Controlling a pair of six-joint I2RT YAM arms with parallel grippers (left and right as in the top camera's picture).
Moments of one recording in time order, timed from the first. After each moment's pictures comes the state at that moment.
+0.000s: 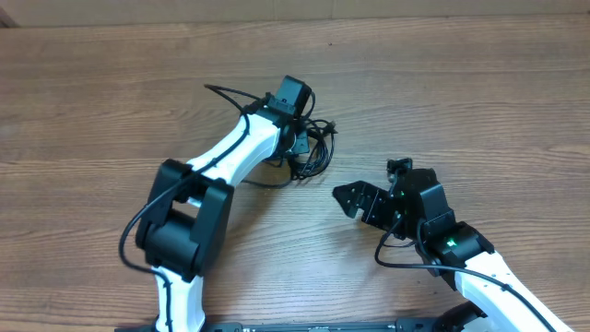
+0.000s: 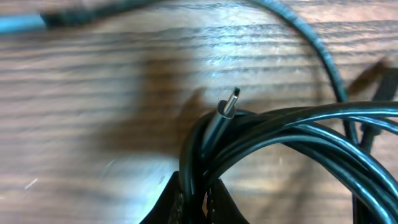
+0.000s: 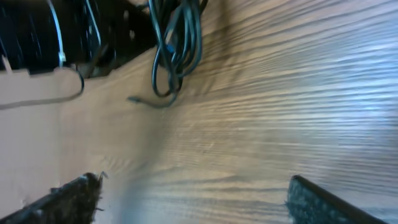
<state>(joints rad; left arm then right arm) -0.47 2.05 1.46 -0.68 -0.03 -0.58 0.43 1.08 0.50 -0.17 -0.36 0.84</state>
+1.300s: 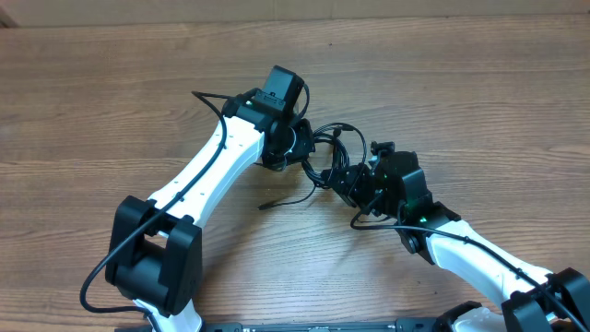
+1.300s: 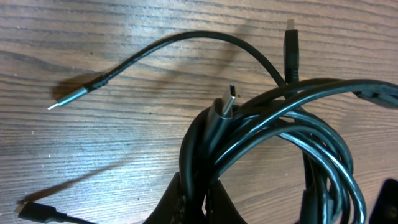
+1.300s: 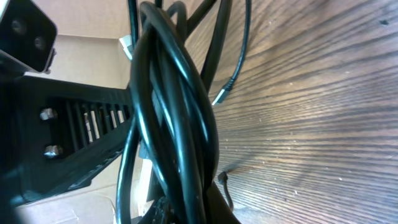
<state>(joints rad) -0.46 1.85 1.47 -0.86 0.28 -0.70 0.44 1.41 0.52 0.30 -0.46 1.17</state>
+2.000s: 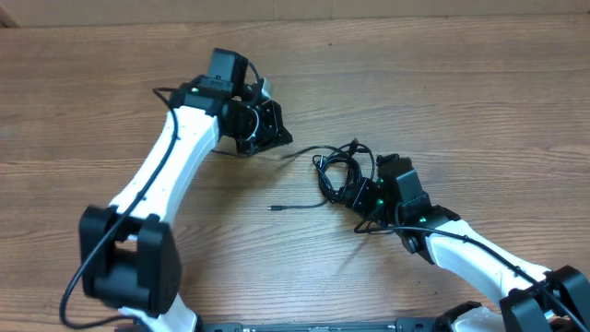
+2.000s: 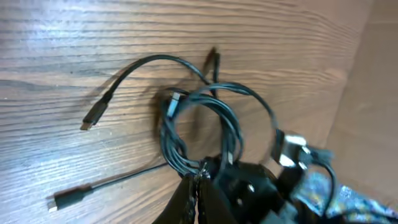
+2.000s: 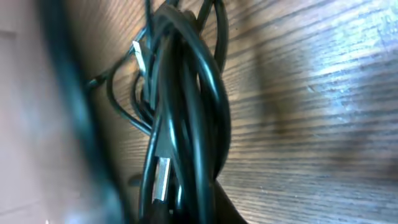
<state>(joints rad) -0.26 1.79 1.47 -0.87 0.62 -0.51 0.44 1.42 0.51 0.06 -0.30 0.96</state>
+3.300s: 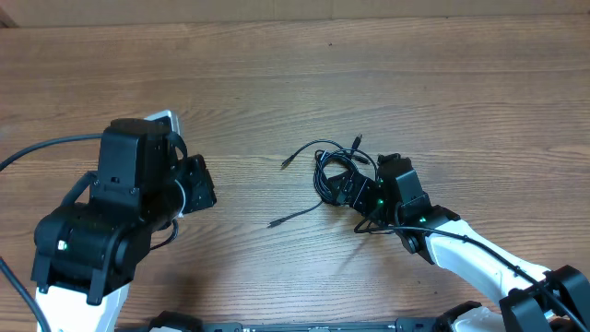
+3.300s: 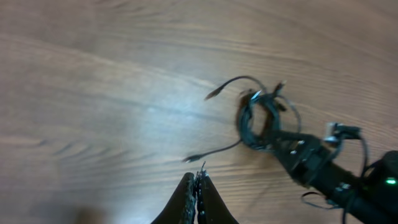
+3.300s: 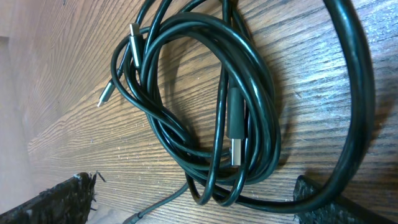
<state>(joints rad) -0.25 1.09 1.48 -1.32 0.04 -0.54 0.44 1.42 0.51 0.05 -0.27 0.96</state>
